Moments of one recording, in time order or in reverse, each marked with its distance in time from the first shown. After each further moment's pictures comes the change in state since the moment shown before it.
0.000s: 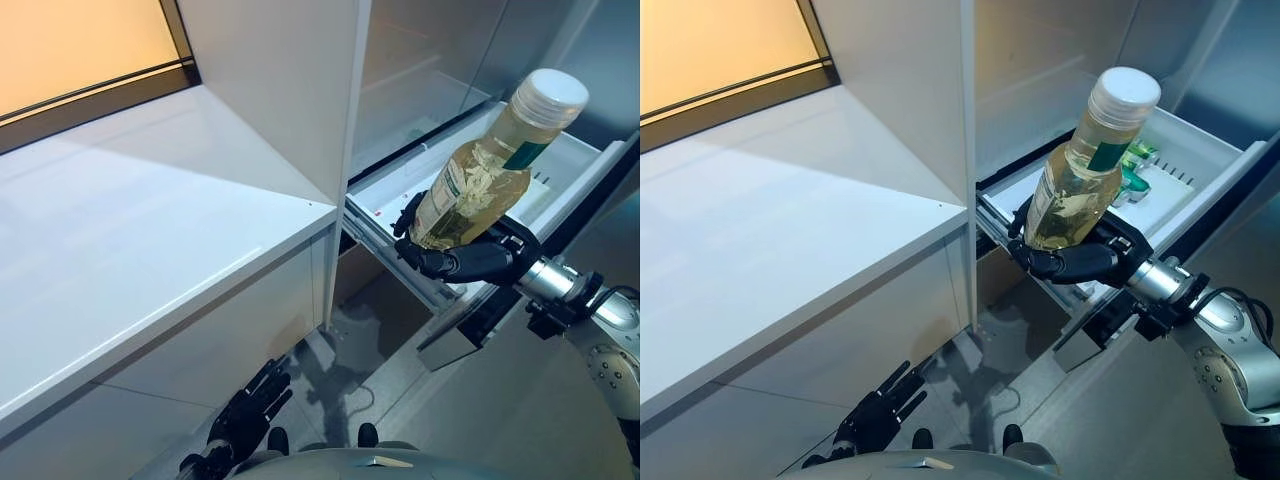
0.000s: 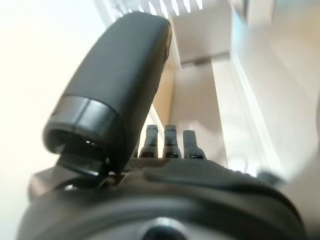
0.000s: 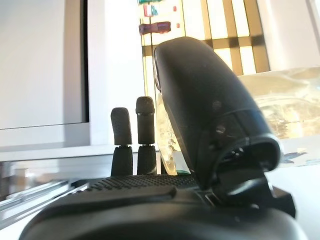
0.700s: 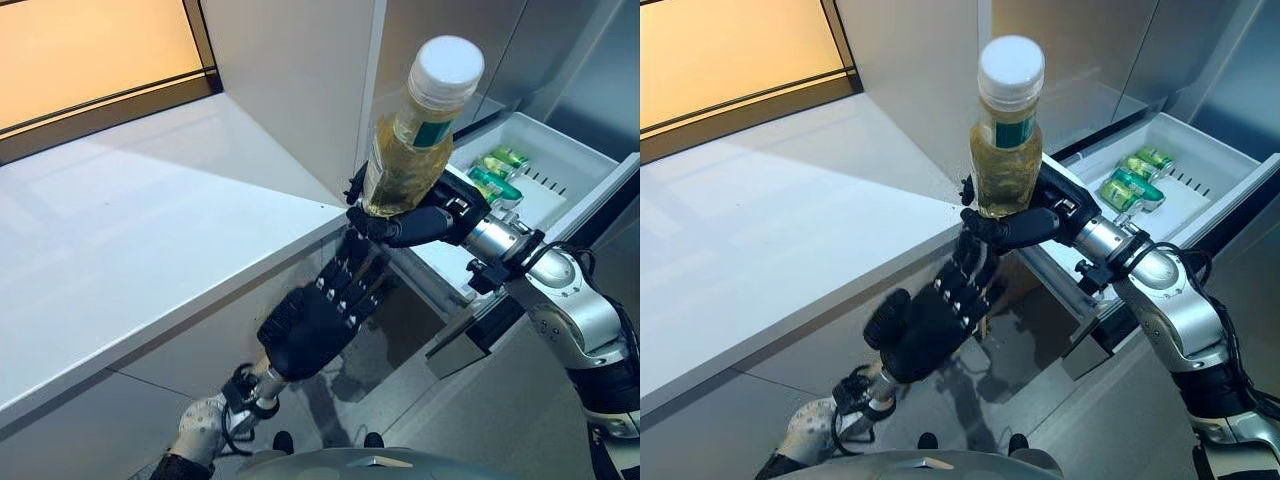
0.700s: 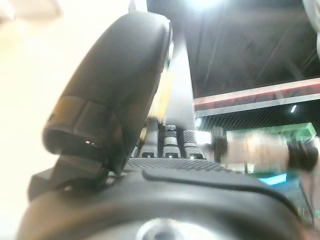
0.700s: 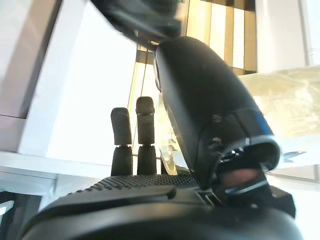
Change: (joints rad) left arm -0.038 0.028 -0.200 -0.649 -0.610 0.618 -0.473; right arm -0.321 0.021 0.272 0.041 -0.142 -0.074 -0.169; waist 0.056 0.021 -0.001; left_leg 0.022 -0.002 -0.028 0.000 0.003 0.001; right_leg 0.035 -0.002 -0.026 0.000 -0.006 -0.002
